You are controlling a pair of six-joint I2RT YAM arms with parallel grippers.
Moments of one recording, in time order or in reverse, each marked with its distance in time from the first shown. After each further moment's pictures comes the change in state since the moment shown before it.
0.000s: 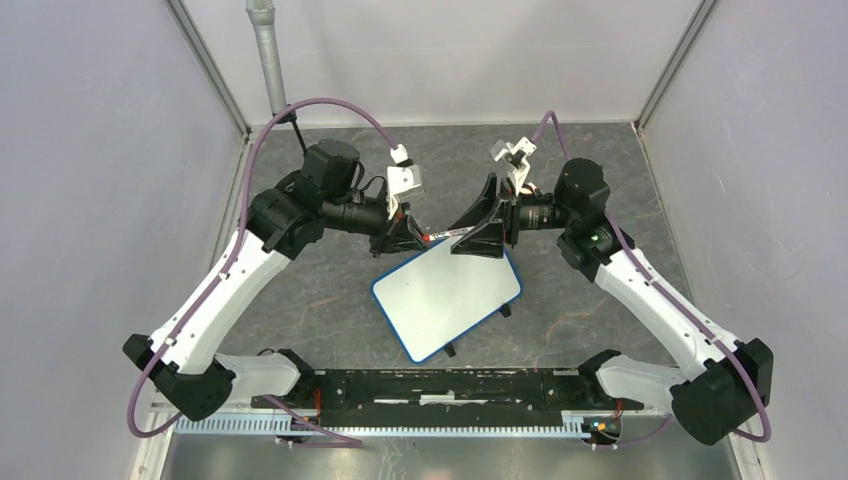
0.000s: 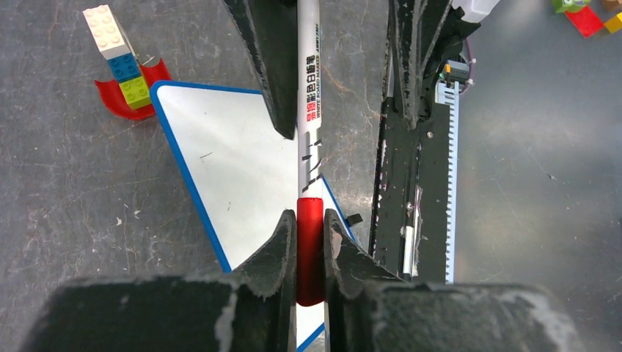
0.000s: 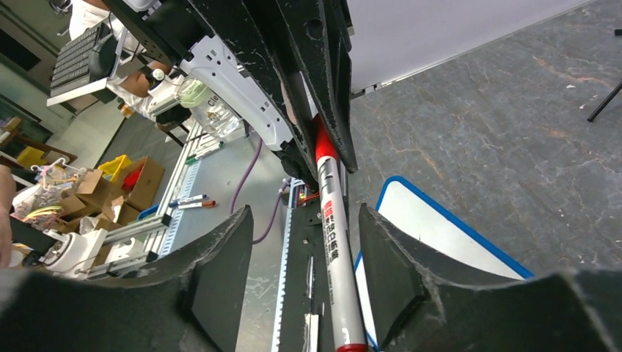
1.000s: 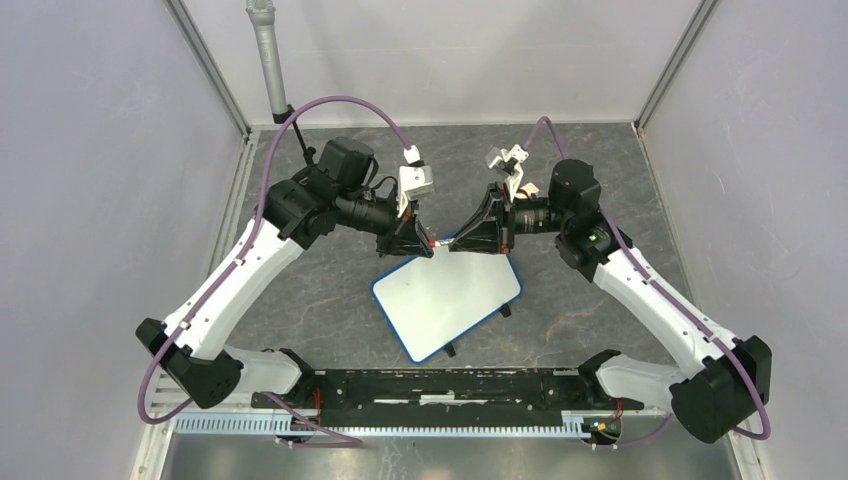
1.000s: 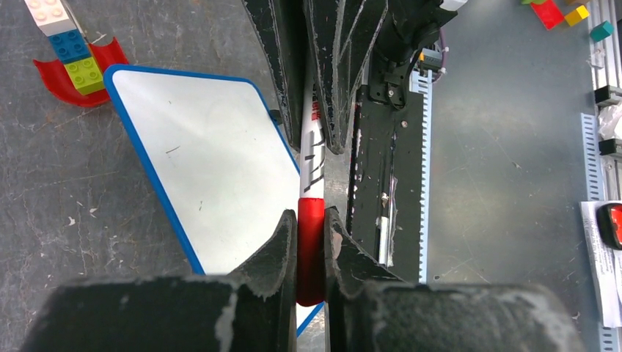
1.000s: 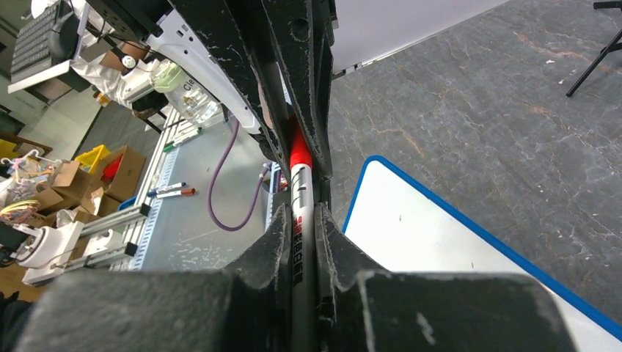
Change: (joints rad) left arm 0.002 0.074 0.025 -0.045 0.048 -0.022; right arm 0.010 0.010 -0.010 -0.106 0.041 -0.114
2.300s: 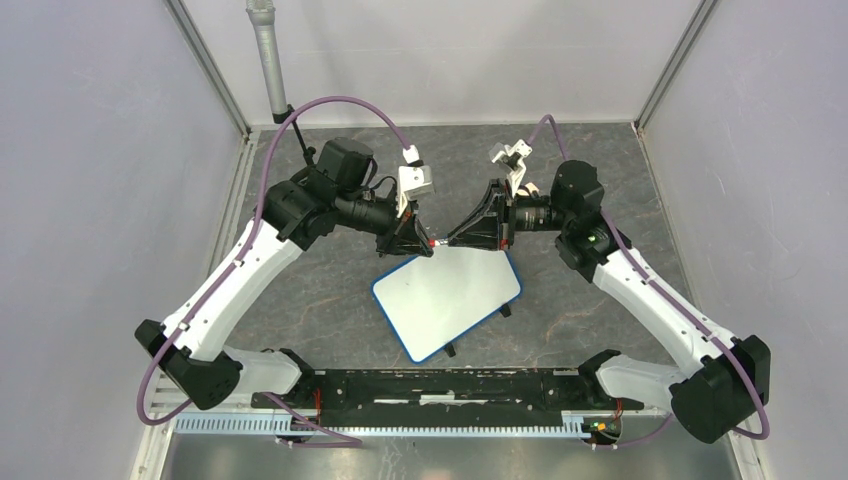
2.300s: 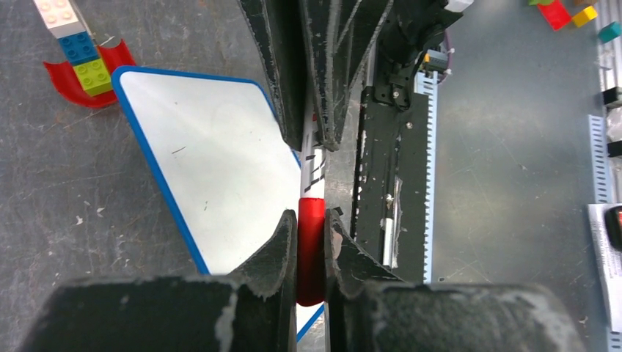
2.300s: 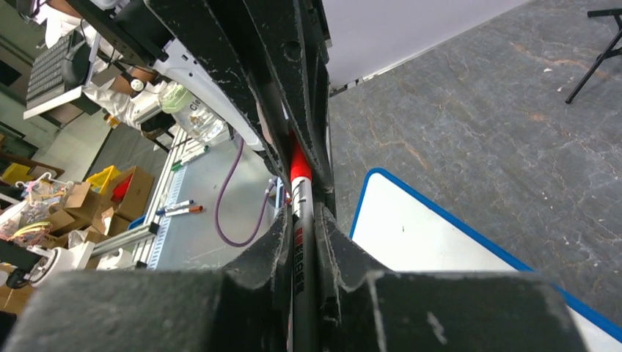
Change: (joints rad) left arm 0.002 -0.005 -0.006 0.008 -0.026 0.009; right arm 0.001 0.000 -0.017 0.089 0.014 0.092
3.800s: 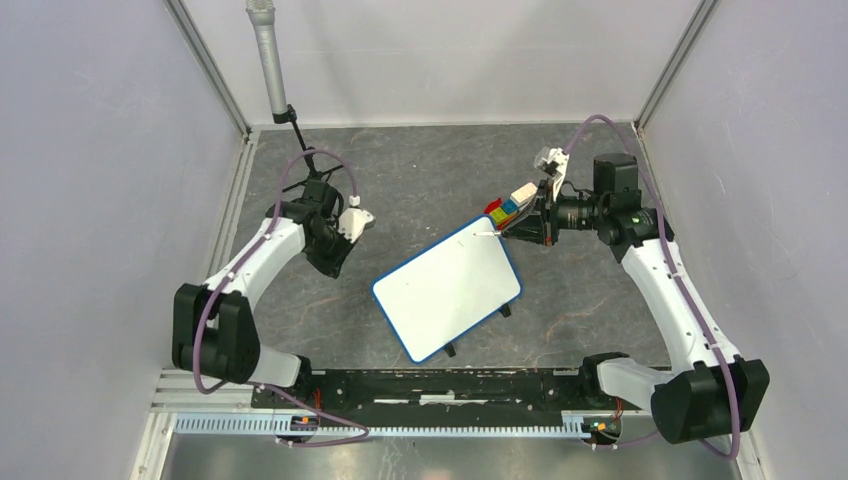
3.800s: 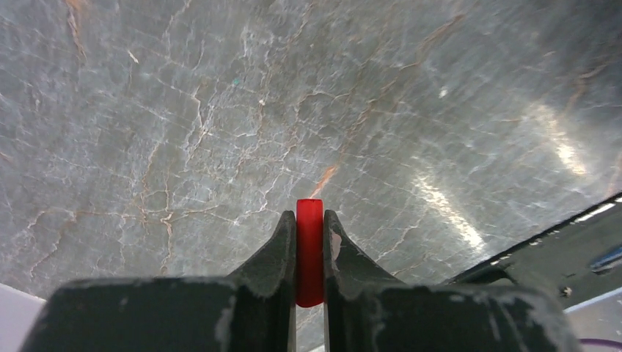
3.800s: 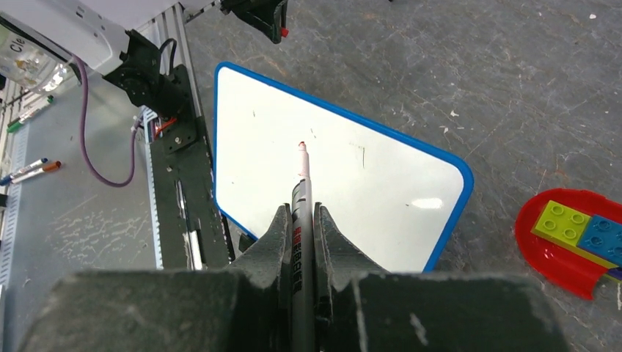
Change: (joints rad) left arm 0.413 0.091 -0.496 -0.012 -0.616 0.194; right arm -0.363 -0.008 0.098 -0.706 -0.030 -0.703
